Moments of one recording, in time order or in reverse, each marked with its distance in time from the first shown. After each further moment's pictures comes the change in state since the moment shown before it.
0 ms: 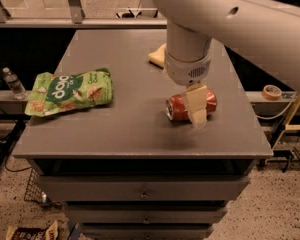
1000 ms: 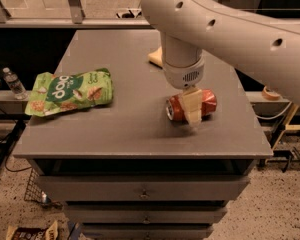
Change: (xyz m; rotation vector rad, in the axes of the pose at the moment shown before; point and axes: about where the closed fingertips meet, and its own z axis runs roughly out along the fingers) arm 0.006 -0.012 0.030 -0.055 0.068 0.032
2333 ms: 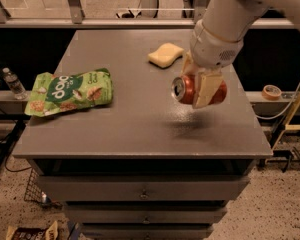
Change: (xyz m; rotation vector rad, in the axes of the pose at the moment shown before) arm 0.011 0.014 -0.060 0.093 -0.351 0.008
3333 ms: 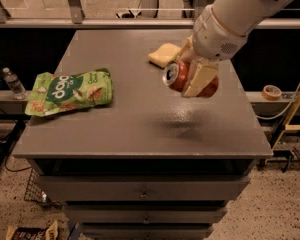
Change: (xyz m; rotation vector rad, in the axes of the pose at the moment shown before) arm -0.020 -0.017 -0.026 0.149 -0.164 0.092
